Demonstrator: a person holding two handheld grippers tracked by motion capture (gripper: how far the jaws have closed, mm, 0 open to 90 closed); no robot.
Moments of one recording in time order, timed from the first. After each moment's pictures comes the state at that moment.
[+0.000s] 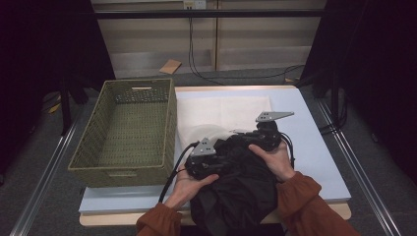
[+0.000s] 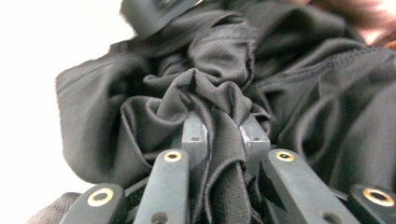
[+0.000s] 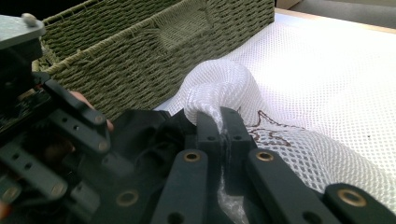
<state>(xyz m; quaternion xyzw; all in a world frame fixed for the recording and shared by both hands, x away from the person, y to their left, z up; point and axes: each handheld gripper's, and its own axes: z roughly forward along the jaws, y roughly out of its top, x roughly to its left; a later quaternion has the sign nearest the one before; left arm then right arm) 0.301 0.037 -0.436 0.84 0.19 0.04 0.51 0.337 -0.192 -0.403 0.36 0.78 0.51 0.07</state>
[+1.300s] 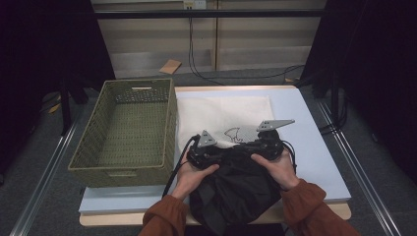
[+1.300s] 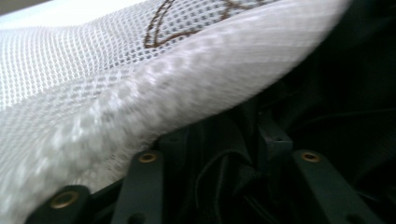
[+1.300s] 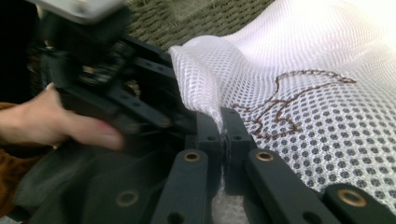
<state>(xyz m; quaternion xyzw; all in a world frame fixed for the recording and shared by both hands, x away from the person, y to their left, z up) 0.330 0.041 -0.452 0.84 0.25 0.11 0.46 0.318 -0.196 -0.414 0.36 0.79 0.49 0.05</state>
